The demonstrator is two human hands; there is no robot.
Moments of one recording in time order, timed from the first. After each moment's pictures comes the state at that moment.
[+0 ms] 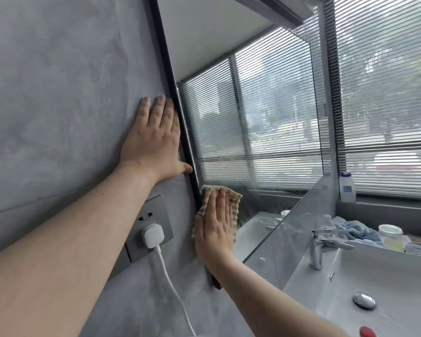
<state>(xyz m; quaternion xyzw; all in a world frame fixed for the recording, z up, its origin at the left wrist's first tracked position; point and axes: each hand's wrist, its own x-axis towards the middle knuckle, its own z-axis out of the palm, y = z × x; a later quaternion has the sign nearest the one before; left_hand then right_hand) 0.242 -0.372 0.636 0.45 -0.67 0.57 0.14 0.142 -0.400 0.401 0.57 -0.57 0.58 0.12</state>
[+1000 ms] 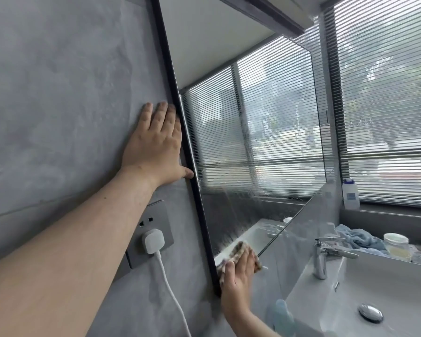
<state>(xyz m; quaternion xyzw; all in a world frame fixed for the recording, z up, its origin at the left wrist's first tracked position) 0.244 -0.371 0.636 0.45 -0.68 0.56 0.15 0.133 -0.388 0.302 0.42 -0.60 0.67 -0.15</state>
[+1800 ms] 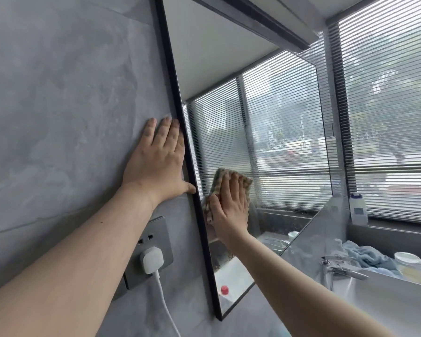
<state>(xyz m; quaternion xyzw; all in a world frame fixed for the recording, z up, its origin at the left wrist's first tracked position) 0.243 -0.373 0.637 0.45 -0.68 0.56 0.15 0.089 -0.415 0.487 0.58 -0.57 0.57 0.06</state>
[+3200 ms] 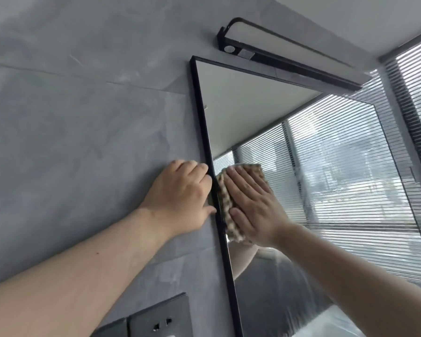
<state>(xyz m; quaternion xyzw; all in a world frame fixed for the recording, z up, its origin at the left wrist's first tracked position) 0.248 -0.376 0.694 0.32 -0.70 0.61 0.21 0.040 -0.445 0.626 0.73 -0.30 0.45 0.42</state>
